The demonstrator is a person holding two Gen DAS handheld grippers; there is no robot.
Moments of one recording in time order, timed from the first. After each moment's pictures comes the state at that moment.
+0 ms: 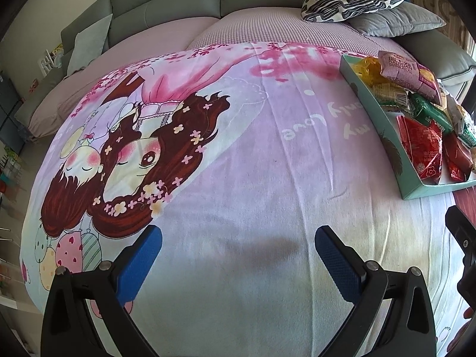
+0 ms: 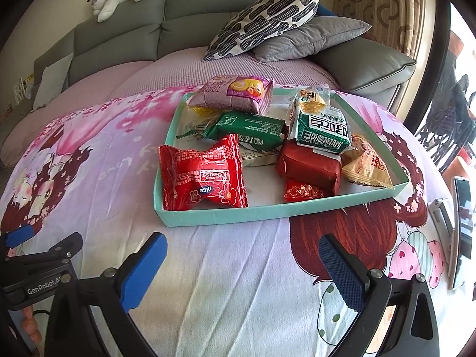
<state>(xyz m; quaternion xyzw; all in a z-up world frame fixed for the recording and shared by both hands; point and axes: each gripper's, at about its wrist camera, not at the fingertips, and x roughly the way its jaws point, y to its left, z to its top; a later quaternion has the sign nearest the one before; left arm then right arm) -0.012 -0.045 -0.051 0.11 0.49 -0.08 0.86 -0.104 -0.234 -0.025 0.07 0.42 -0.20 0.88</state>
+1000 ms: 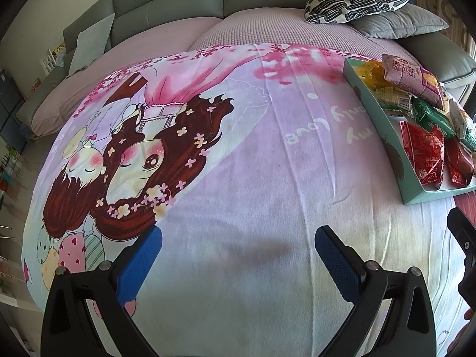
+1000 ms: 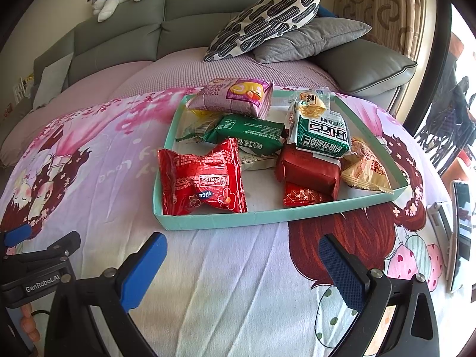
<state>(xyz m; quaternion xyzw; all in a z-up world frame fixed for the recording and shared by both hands) -0.010 -0.043 -0.050 0.11 0.49 -0.08 0.86 -0.102 -0.235 -0.023 0.07 0.42 -0.20 0.88</state>
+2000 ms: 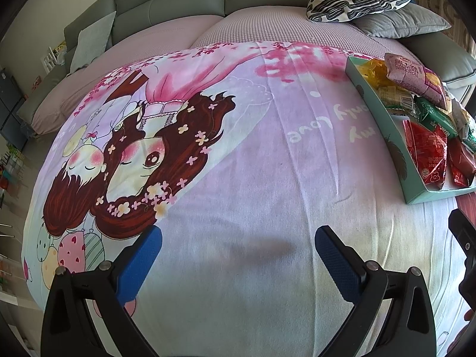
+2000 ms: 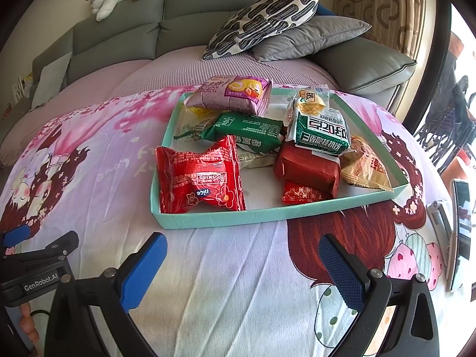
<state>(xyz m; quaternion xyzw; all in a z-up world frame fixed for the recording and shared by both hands) -0.009 -0.042 -0.052 0.11 0.49 -0.08 0.86 -0.101 -0.236 -0.023 0.07 0.42 -0.20 0.88</state>
